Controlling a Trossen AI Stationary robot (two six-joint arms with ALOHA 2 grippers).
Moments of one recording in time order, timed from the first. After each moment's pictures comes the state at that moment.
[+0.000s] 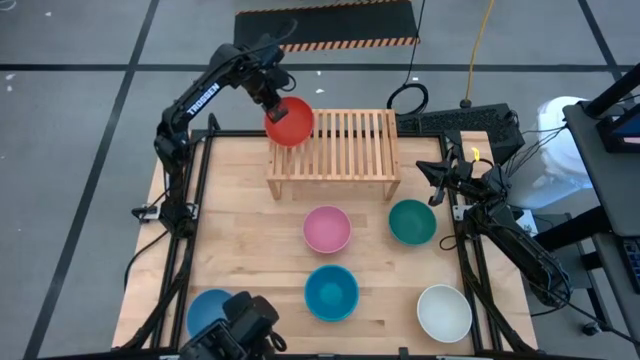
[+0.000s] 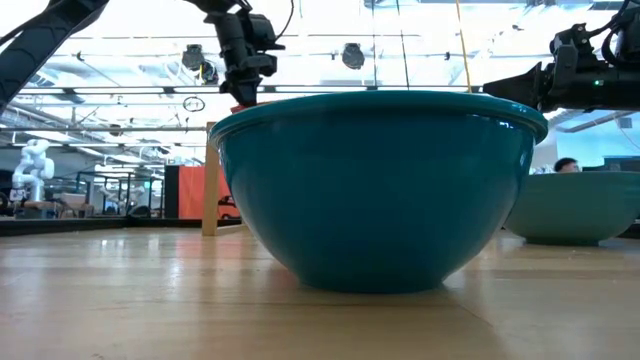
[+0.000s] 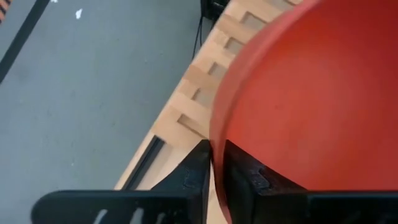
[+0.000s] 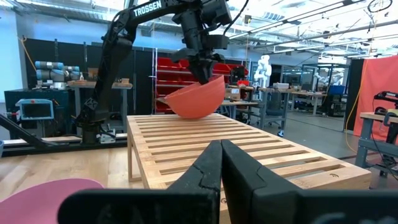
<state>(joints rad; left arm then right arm) 0.81 1.99 2.25 -1.44 0.07 0.27 -0.98 0.09 0.02 0.31 -0.58 0.07</state>
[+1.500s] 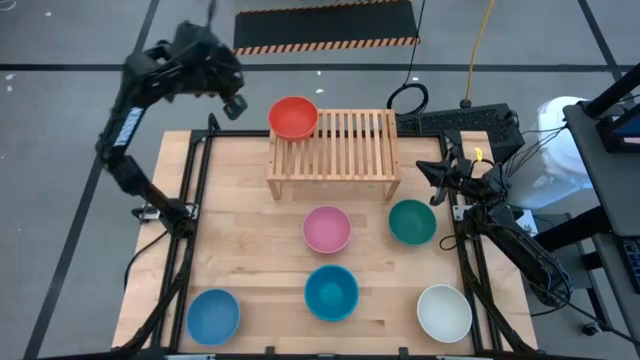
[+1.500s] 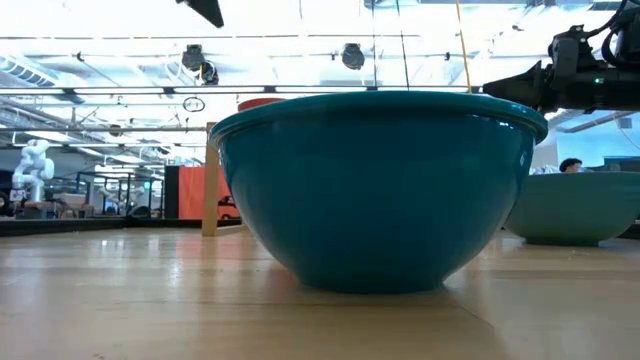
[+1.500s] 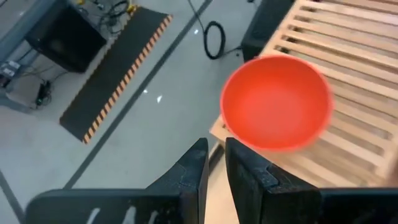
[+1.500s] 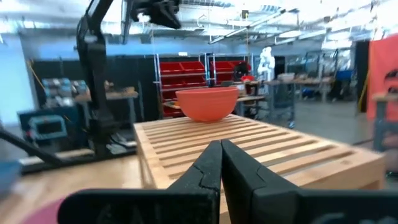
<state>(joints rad) 0.73 1.56 2.25 -1.44 -0.12 0.28 -0.98 0.09 0.02 0.31 -0.58 0.22</state>
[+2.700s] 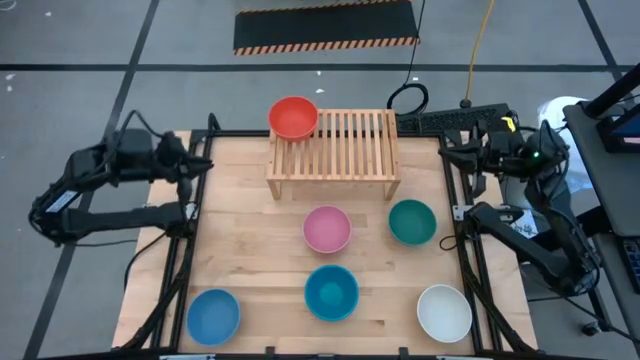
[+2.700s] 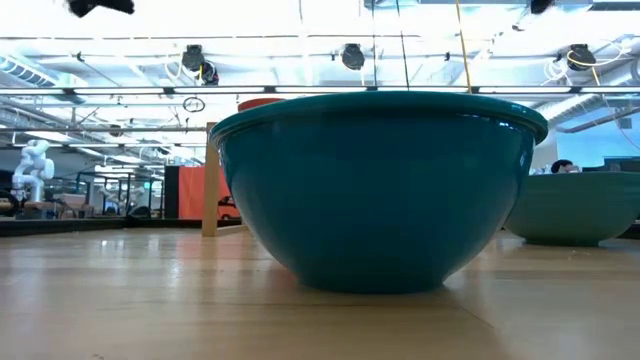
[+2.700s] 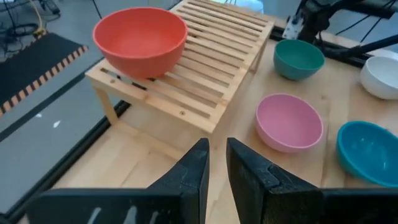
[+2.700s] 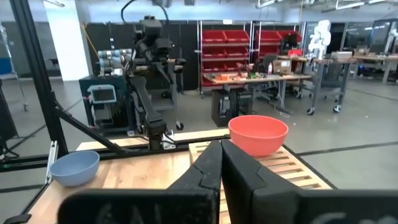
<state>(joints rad) 0.36 0.61 1.16 -1.09 -0.03 -0.11 -0.97 0.45 0.87 -0.41 -0.79 0.04</state>
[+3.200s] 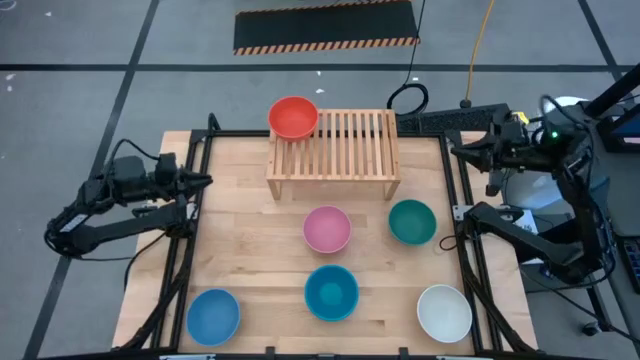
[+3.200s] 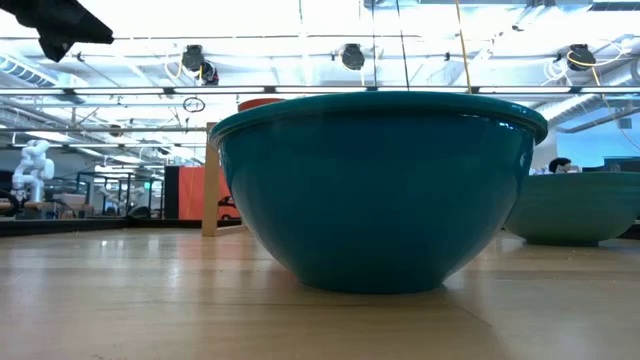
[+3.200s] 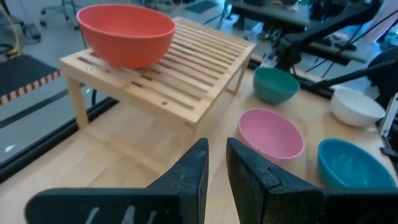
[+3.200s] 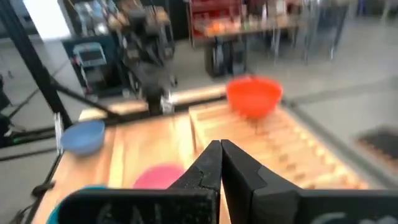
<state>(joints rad) 0.36 0.21 0.76 -0.87 0.03 -0.20 -0.97 0.66 1.33 -1.01 -0.73 -0.12</state>
